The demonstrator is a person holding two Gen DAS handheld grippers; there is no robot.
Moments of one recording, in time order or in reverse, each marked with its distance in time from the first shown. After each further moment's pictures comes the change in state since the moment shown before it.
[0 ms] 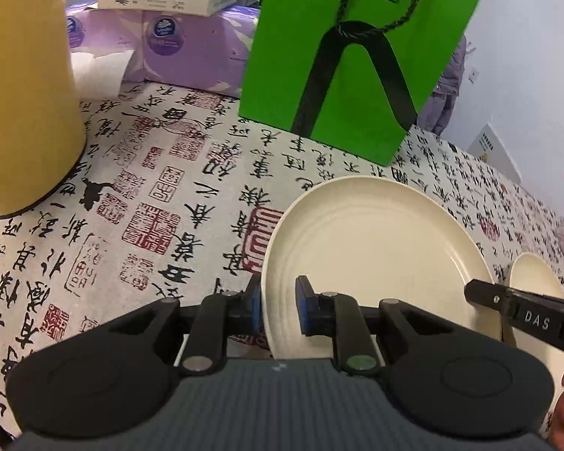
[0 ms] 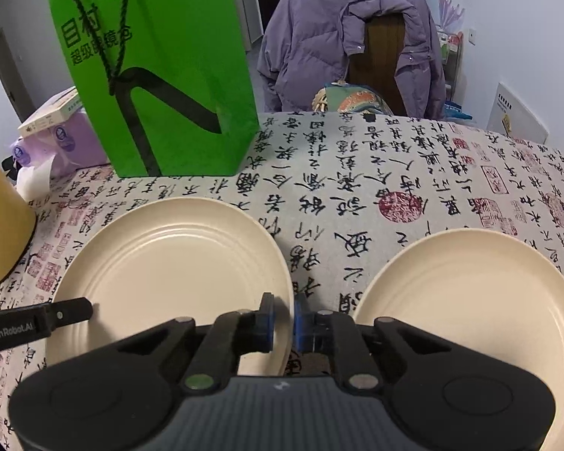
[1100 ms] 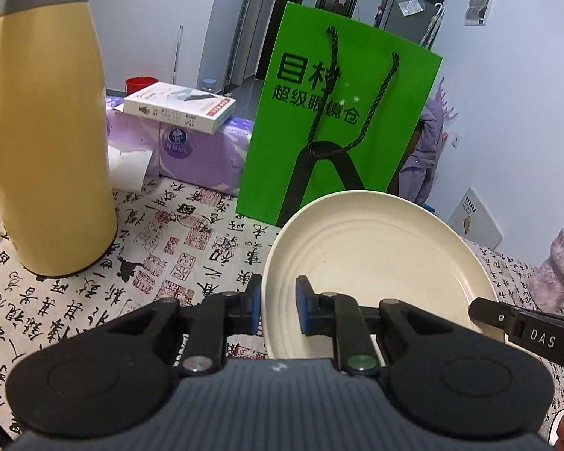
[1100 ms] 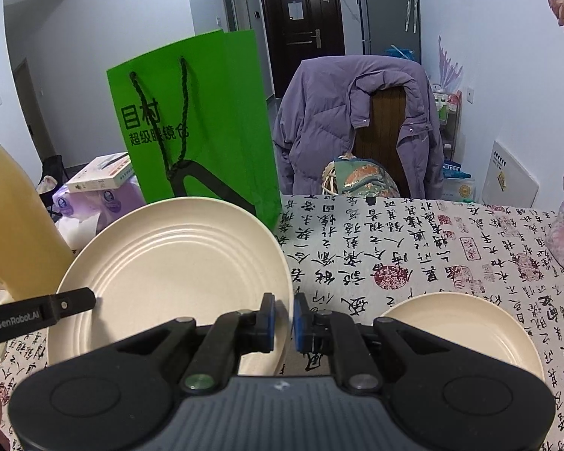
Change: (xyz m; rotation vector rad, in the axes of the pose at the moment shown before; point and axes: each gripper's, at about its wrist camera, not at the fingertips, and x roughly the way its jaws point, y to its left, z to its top) left arm -0.084 -0.012 0.004 0.008 -0.256 -0.015; right arm -0.086 0.014 0.008 -0.019 -0.204 0.023
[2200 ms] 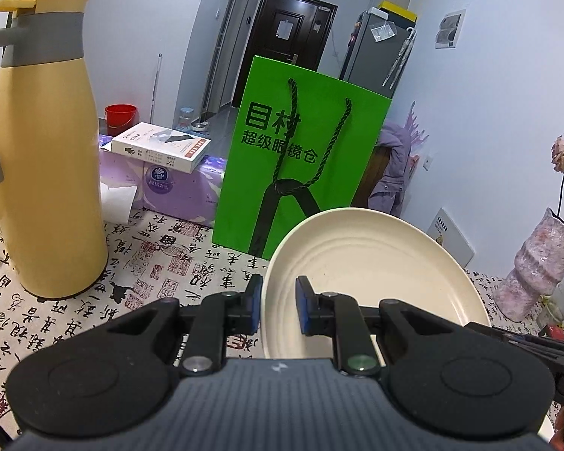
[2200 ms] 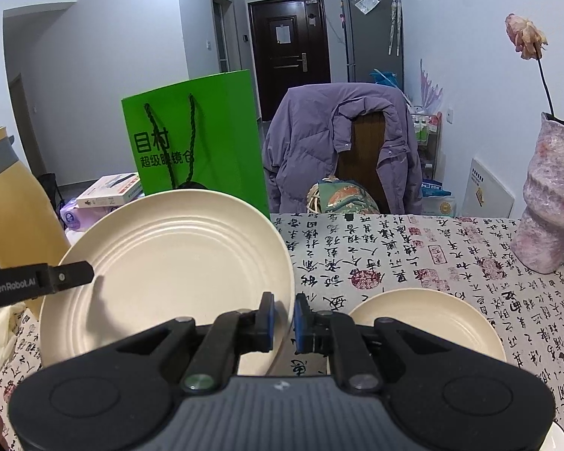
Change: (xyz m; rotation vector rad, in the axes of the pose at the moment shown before) left arm -0.045 -0.009 0.001 0.026 -0.088 -0.079; right arm -0.061 0.006 -0.018 0.009 -0.082 -0.050
